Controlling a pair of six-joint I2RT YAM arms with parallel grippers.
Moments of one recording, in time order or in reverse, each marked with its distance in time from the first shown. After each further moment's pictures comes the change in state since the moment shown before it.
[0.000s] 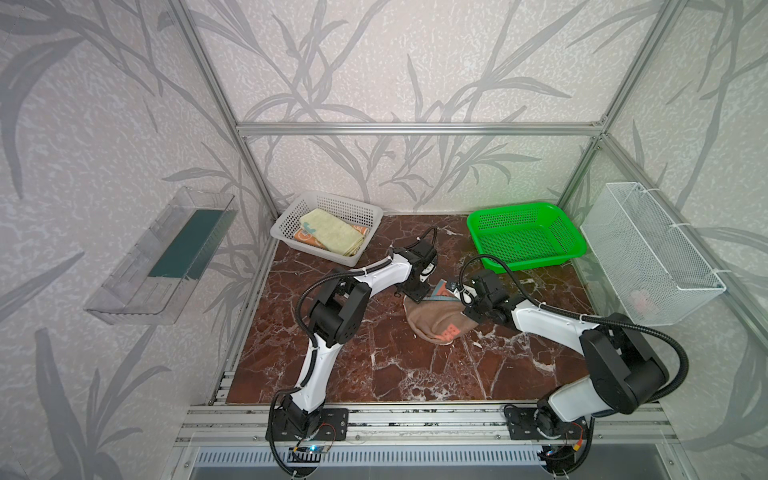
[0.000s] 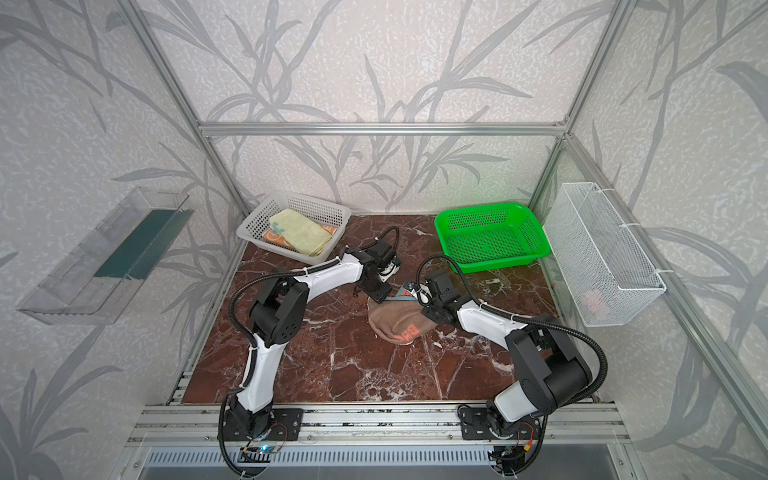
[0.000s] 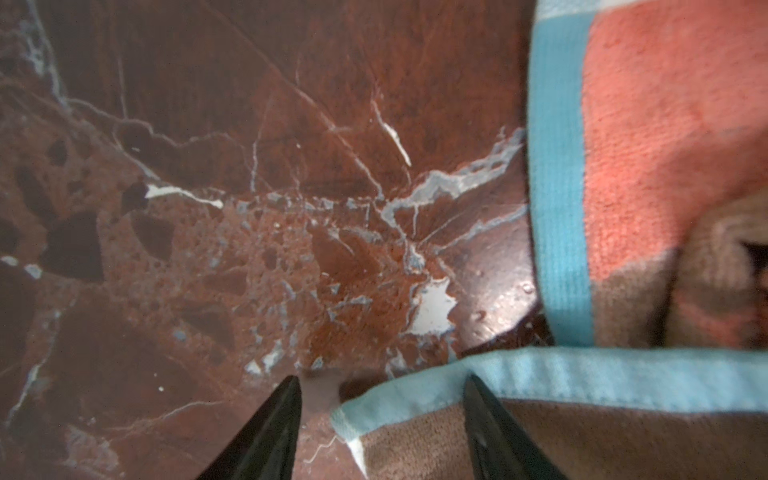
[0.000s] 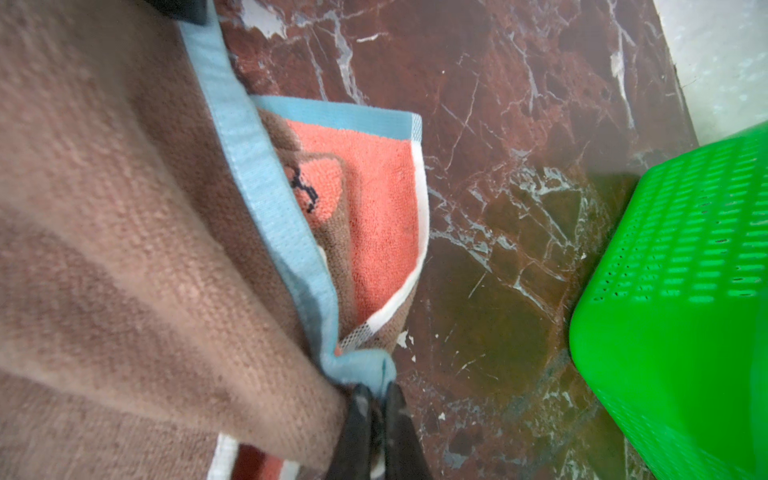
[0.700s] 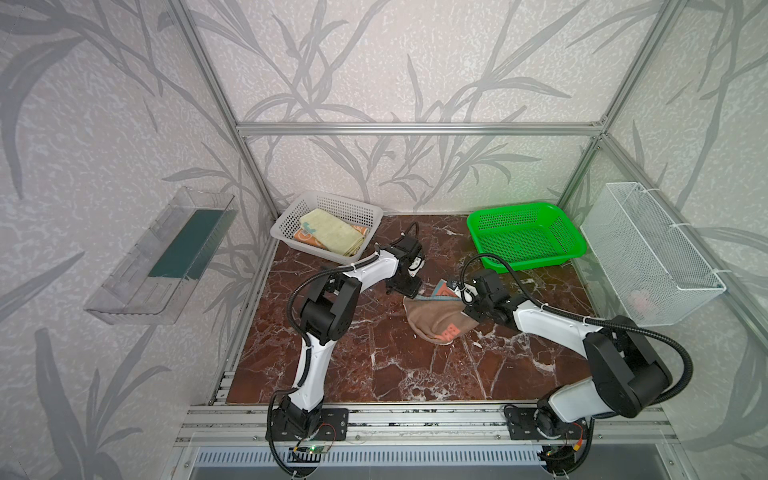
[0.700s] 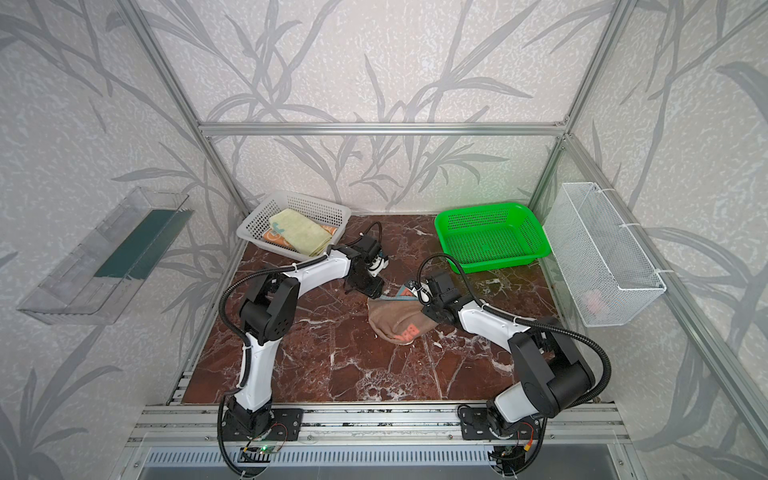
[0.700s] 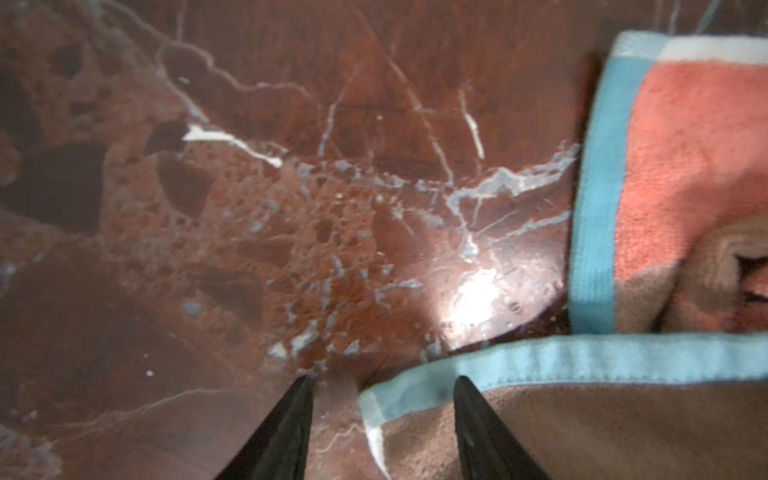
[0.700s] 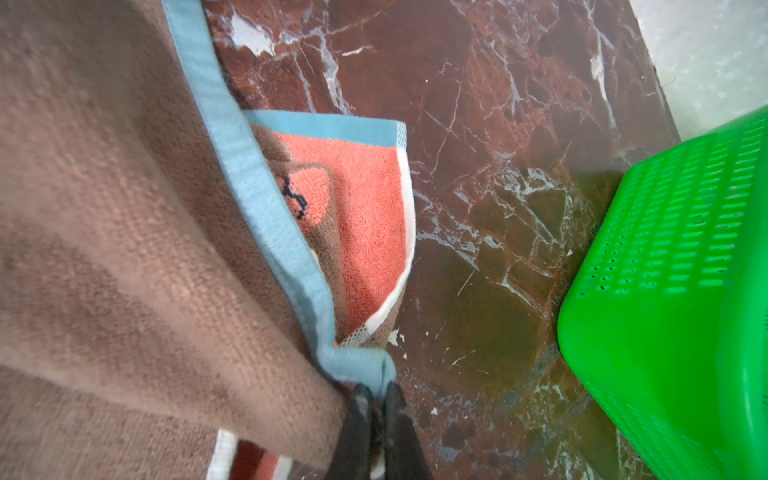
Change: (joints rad) left arm 0.119 -0.034 -0.057 0.041 0.193 -0.093; right arm 0.000 -0.021 0.000 -0.002 0.003 0.019
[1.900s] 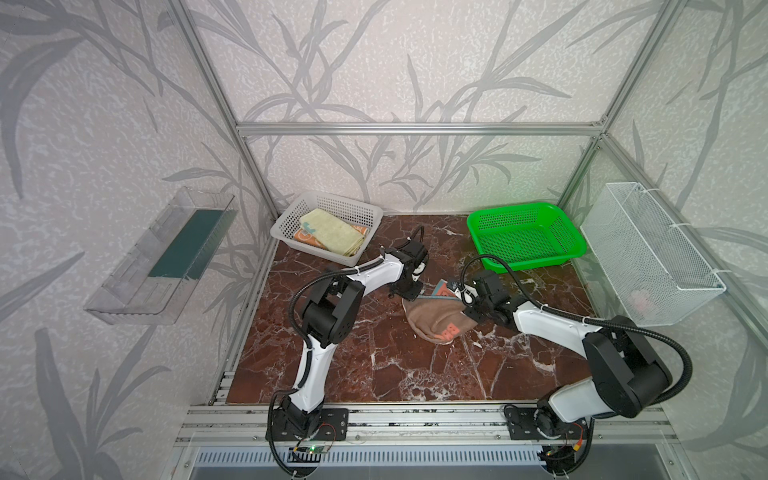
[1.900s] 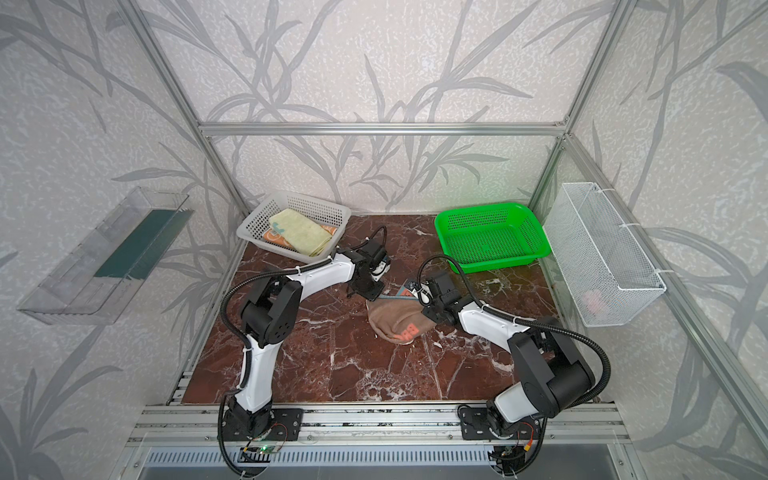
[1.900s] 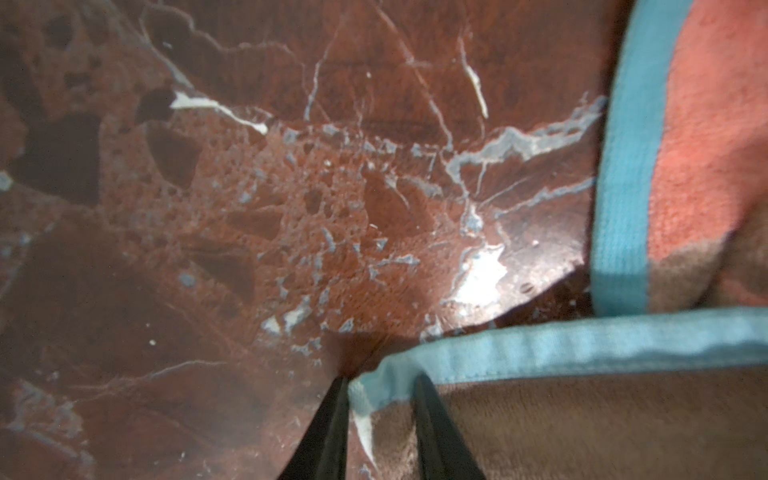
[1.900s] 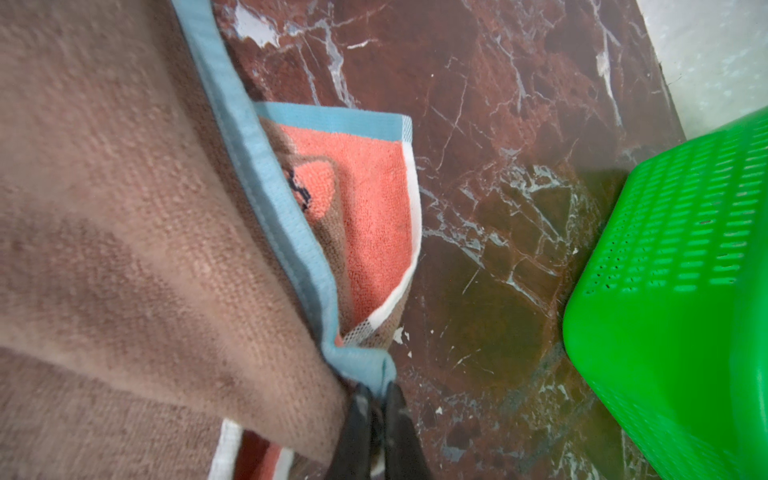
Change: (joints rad) left arm -0.075 -0.006 -0.019 -0.032 -0.126 0.000; right arm 0.000 0.000 -0.018 0.018 -0.002 -0.004
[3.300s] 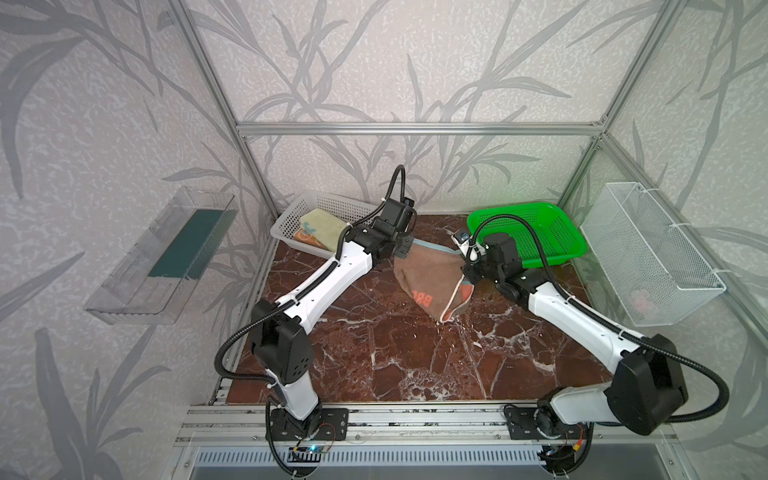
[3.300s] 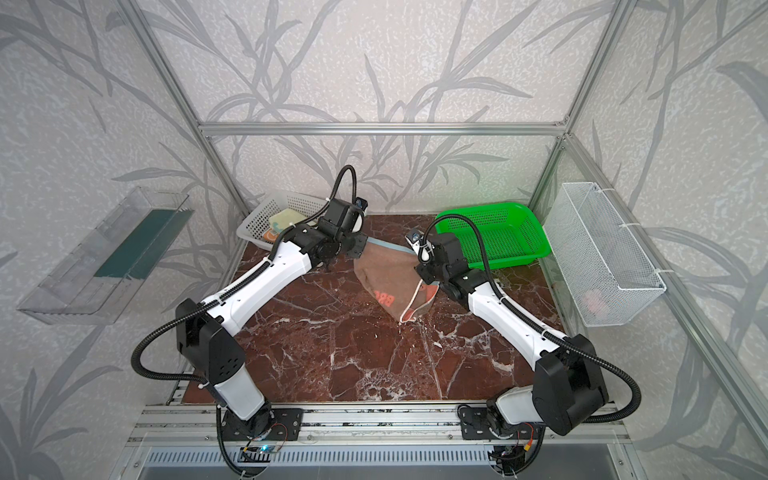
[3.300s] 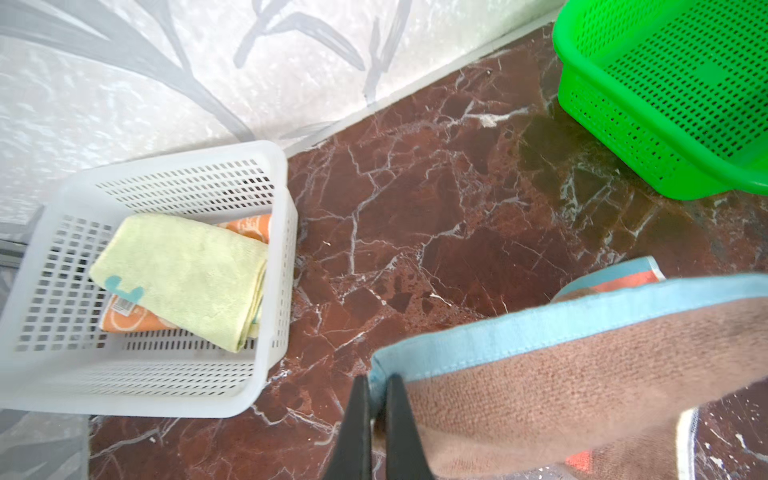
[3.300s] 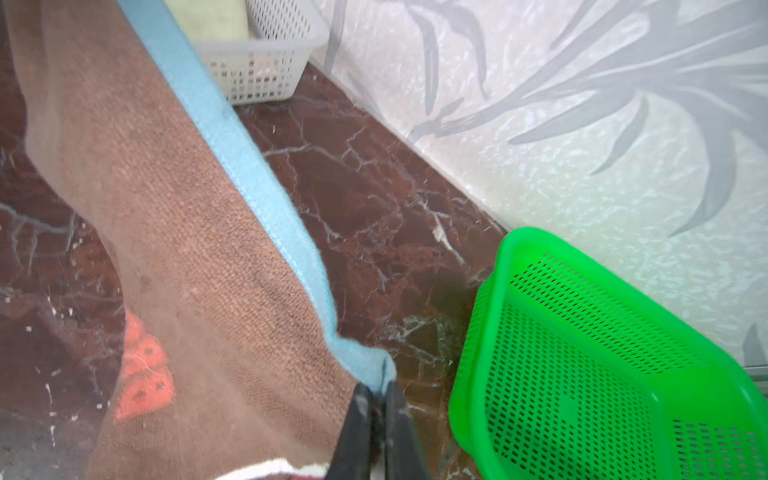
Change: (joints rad) left arm 0.037 -0.406 0.141 0.046 -0.309 0.006; right arm -0.032 -0.090 0.390 -0.099 -0.079 0.227
